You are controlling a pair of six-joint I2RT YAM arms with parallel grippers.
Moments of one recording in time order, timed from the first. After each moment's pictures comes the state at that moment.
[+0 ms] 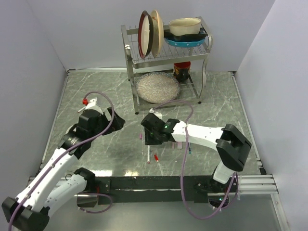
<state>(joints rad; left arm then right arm) -0.45 0.78 0.75 -0.51 -0.07 -0.69 1.00 1.65 1.11 -0.52 0.13 0.88</state>
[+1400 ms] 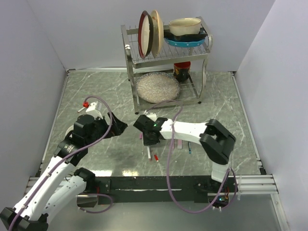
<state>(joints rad) -0.45 0.66 0.69 -0.47 0.04 -0.66 1.02 1.85 1.25 -0.62 0.21 0.86</state>
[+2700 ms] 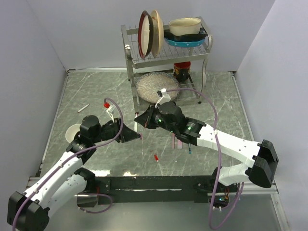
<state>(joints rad) -0.45 0.77 0.49 0.08 0.74 -0.83 0.99 1.31 1.07 -0.10 0.10 0.88</state>
